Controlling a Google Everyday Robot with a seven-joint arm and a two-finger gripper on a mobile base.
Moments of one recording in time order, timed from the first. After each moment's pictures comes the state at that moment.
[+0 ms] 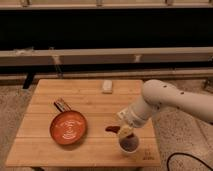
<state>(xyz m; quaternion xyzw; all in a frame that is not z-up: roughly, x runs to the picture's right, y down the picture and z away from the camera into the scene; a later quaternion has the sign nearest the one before) 0.071 0.183 0.643 -0.41 -0.18 0.19 0.88</state>
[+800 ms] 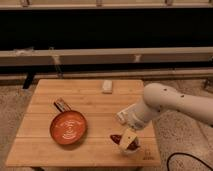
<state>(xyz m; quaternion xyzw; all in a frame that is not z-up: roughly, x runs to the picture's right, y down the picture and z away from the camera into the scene) 0.073 0.193 0.653 -0.40 -0.17 0.19 0.88</state>
